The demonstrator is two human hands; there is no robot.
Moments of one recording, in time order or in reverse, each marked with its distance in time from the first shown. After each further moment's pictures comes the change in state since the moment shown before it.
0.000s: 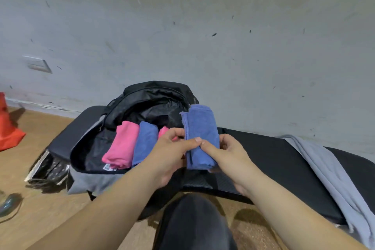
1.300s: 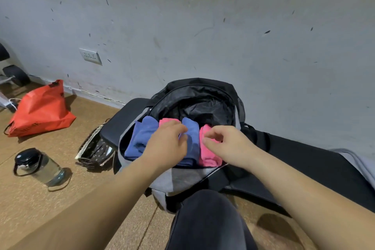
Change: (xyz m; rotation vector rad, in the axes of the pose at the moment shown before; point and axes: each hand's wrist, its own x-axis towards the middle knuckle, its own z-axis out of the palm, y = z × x) left_hand 0.002 0.014 -0.140 1.307 0.341 0.487; right_hand 0.051 -0.023 0.101 -0.696 -0.285 -0.354
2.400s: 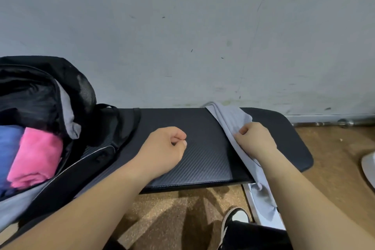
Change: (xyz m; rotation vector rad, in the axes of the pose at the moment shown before) left_hand 0.018 0.288 0.214 -0.518 -0.553 -0.004; right_hand -0.173 0.344 -0.202 -0.224 0.502 0.882
